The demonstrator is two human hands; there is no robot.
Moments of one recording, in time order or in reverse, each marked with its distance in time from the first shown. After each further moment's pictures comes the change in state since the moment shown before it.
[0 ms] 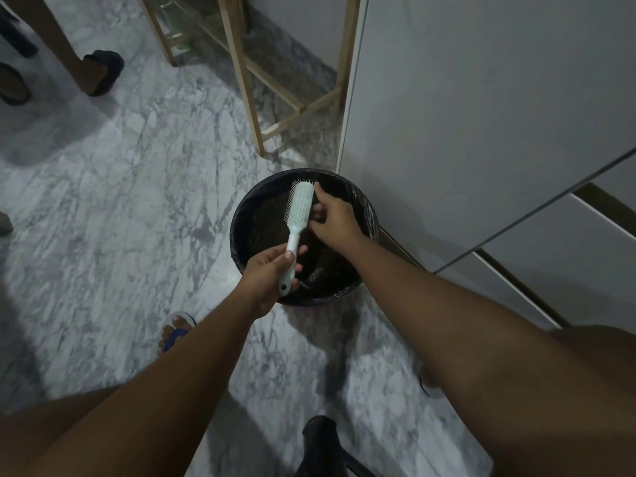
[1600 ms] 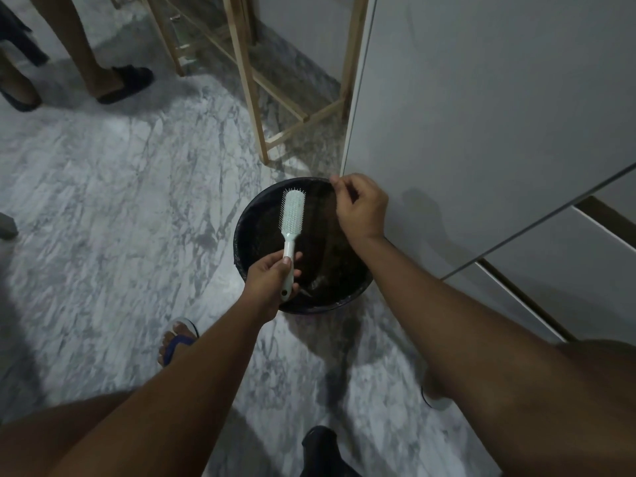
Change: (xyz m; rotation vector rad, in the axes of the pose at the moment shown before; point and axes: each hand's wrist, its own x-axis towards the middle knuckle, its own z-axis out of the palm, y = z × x) left_hand 0.002 -0.001 0.008 -0.036 0.165 0.035; right_hand 0.005 -0.018 -0.031 0.118 0.700 -0.269
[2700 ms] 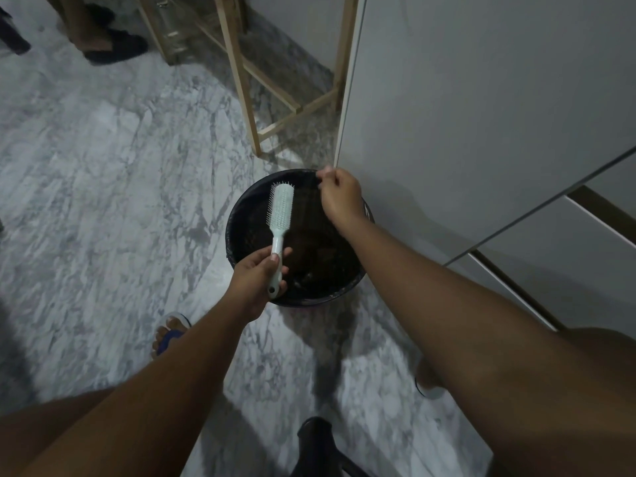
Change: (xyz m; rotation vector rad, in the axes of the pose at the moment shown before) left_hand -0.002 -0.001 -0.018 -0.005 -0.062 -0.023; right_hand 0.008 -0.013 0.018 0.070 -0.367 0.577
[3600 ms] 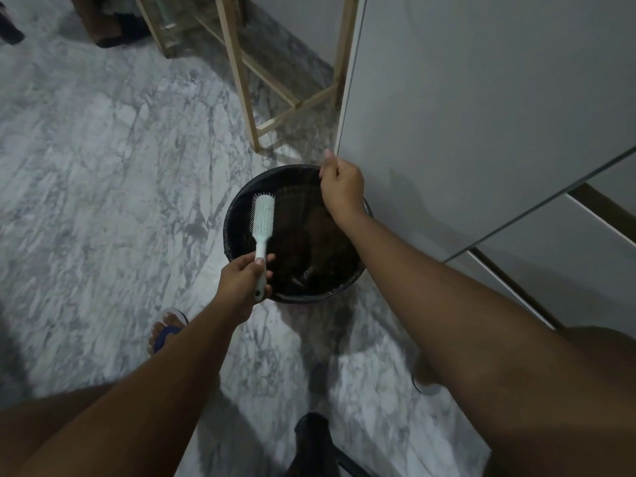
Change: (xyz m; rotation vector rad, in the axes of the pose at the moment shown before) left_hand 0.005 -0.009 -0.017 0.016 0.166 0.003; right_hand 0.000 -0.006 -0.005 -0.039 0.111 -0.177
